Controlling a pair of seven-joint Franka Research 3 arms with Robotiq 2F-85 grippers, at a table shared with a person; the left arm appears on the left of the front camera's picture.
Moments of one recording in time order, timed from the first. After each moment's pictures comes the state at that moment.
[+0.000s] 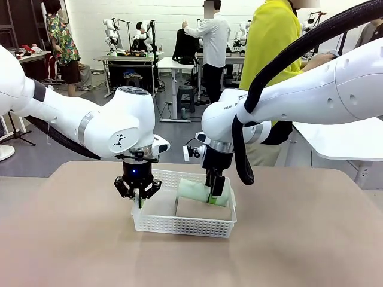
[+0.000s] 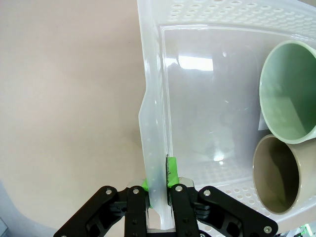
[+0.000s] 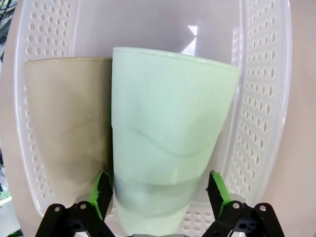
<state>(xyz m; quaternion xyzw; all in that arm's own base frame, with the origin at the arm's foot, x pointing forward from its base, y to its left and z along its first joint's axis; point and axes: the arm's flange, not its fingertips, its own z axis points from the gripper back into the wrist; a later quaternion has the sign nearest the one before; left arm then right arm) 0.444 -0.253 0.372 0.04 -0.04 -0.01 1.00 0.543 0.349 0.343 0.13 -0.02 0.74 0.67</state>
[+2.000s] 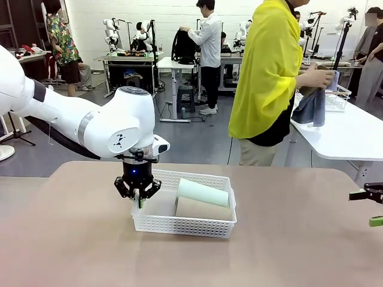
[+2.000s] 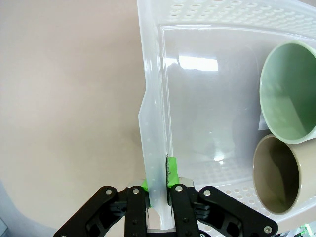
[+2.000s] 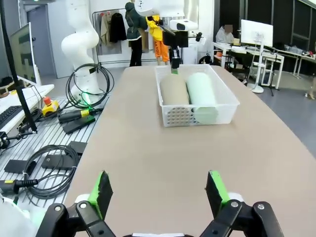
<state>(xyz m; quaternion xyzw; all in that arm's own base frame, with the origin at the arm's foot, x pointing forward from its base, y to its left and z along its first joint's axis) 0.444 -0.253 0.371 0.04 -0.04 -0.01 1.00 0.375 -0.138 0.319 0.44 -0.44 0.54 0.56</state>
